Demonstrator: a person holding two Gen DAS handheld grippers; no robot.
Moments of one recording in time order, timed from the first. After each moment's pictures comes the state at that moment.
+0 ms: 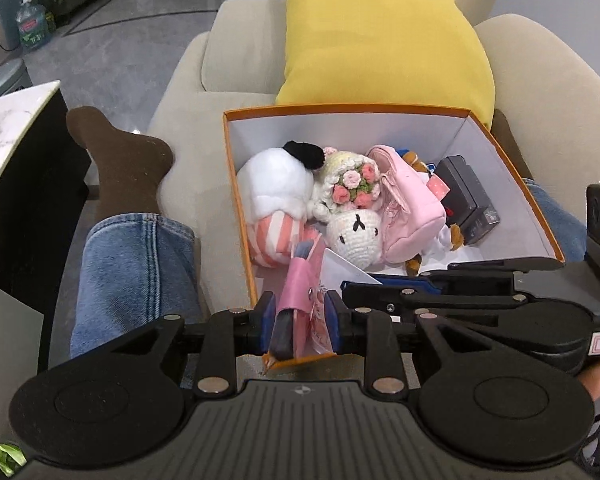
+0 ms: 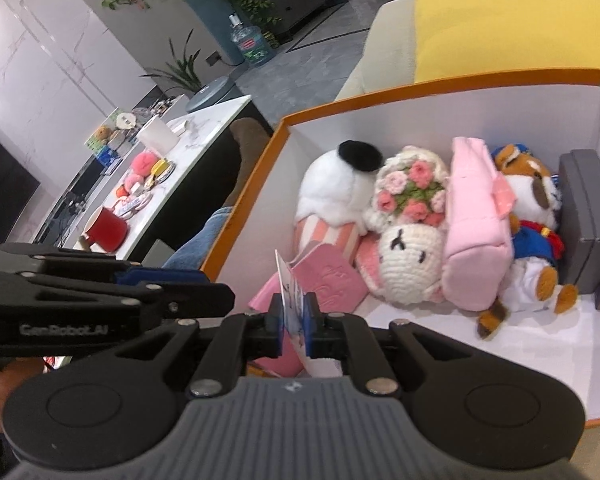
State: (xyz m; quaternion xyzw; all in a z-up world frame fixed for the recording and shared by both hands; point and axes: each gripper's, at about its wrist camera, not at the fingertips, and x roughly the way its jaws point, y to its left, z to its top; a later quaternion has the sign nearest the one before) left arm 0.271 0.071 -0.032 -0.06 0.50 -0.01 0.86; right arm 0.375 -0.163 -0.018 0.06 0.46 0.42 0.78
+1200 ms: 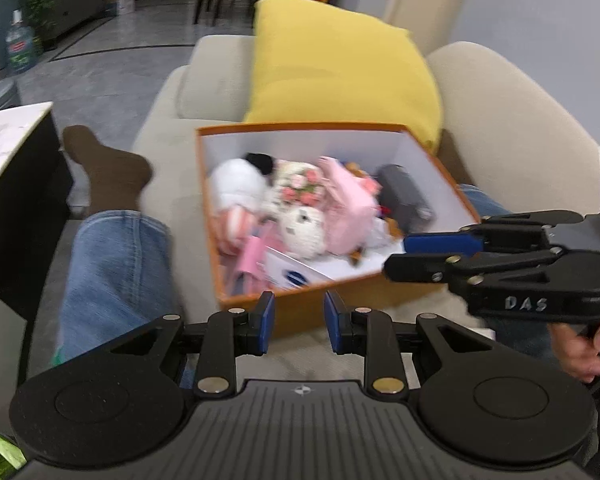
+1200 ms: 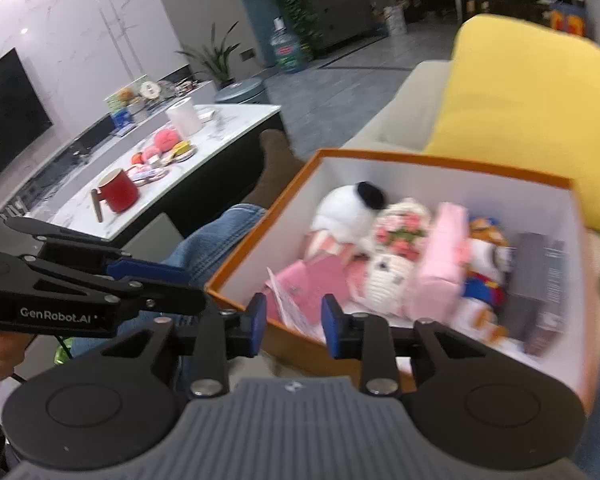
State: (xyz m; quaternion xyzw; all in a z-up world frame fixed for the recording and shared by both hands) left arm 0.200 0.048 -0.005 -0.08 0.45 -0.06 0.89; right arm 0.320 -0.217 0.048 -0.04 0.38 0.43 0.82
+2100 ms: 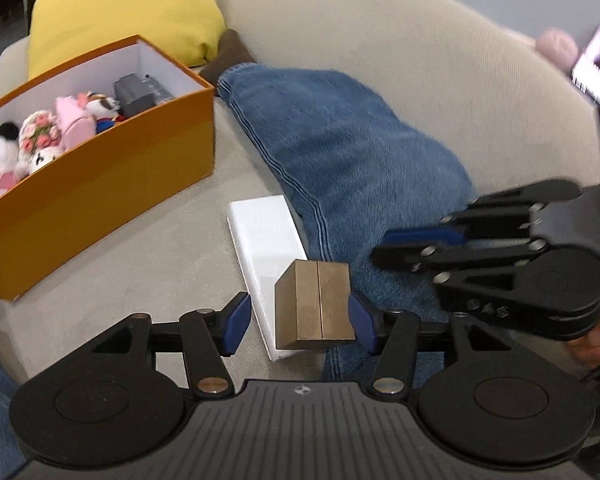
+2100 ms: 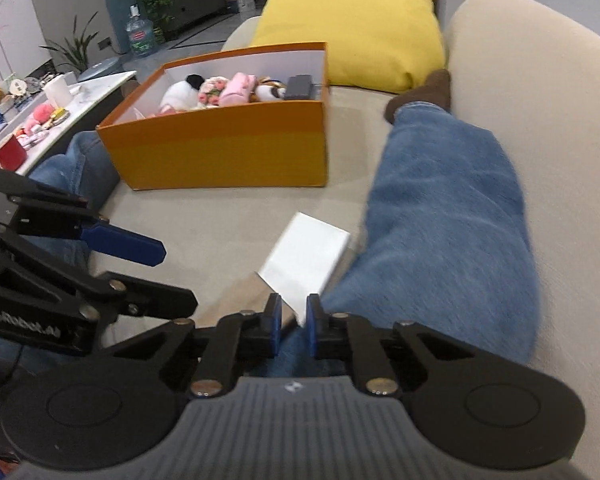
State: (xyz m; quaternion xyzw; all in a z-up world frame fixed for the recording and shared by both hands) left arm 0.121 -0.142 -0.061 0.04 0.48 -0.26 0.84; right arm 0.165 -0.389 0.010 -0.06 0.43 0.21 0.88
